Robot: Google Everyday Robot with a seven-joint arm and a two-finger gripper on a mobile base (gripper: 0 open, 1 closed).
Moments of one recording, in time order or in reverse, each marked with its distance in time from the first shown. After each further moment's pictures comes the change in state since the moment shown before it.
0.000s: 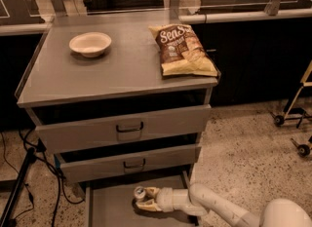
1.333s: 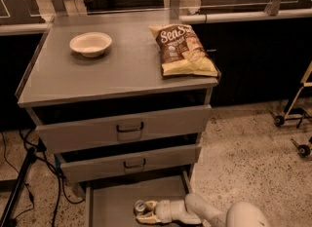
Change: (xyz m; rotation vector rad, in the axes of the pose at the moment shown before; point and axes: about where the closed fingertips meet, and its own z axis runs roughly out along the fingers) arm 0.119 0.024 0.031 -0.099 0.009 0.123
